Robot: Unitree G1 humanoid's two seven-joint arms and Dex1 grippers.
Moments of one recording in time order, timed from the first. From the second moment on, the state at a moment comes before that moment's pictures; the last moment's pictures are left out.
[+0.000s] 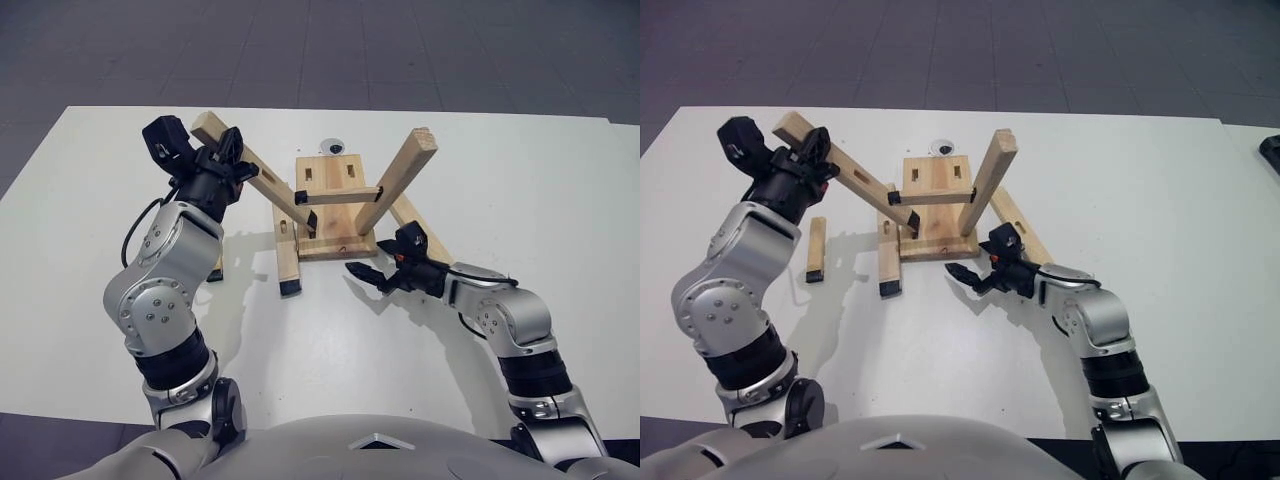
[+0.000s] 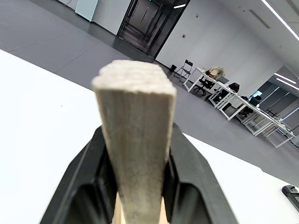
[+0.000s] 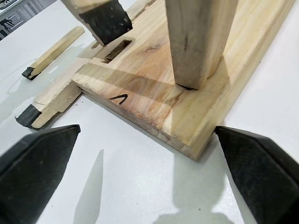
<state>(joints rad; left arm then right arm) -0.32 0.04 0.30 -0.60 -0.88 0.92 0.46 -0.14 -0.39 0.14 -0.19 0.45 0.81 0.57</state>
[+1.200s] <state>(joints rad) -0.29 0.07 0.28 -0.60 -0.85 0.94 0.46 -0.11 -0.32 0.11 -0.20 0.45 0.81 0.49</state>
